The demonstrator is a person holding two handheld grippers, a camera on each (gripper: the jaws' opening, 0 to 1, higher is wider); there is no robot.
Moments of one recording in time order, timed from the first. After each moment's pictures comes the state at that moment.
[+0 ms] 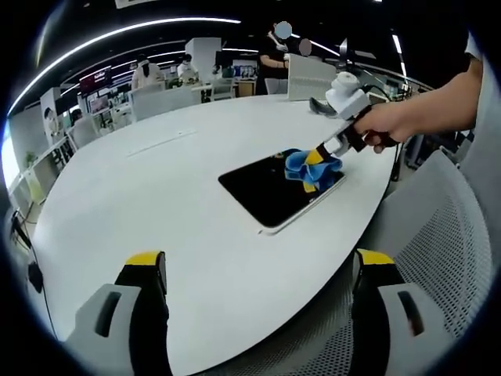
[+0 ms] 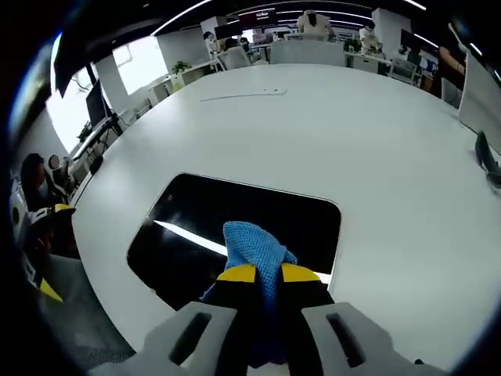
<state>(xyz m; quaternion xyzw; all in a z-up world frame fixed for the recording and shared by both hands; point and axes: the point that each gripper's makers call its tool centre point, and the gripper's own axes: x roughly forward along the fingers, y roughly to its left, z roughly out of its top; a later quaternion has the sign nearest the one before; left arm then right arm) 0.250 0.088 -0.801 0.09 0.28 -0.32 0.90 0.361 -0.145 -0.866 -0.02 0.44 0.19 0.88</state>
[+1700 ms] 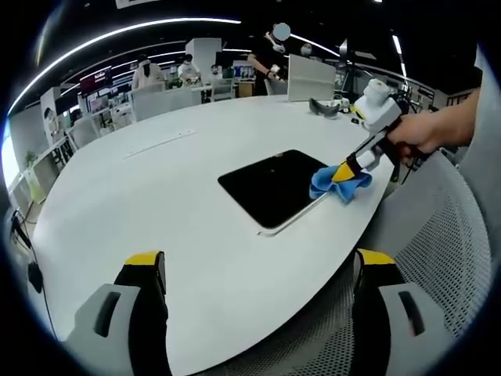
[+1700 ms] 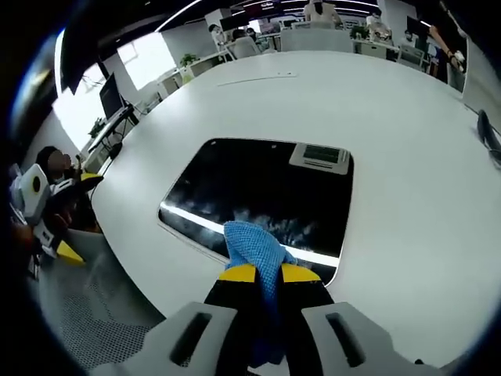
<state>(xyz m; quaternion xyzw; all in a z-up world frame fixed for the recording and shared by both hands) 0.249 0.086 -0.800 0.09 0.28 -0.32 0.90 0.297 -0.145 -0.866 0.00 0.47 0.22 0.86</state>
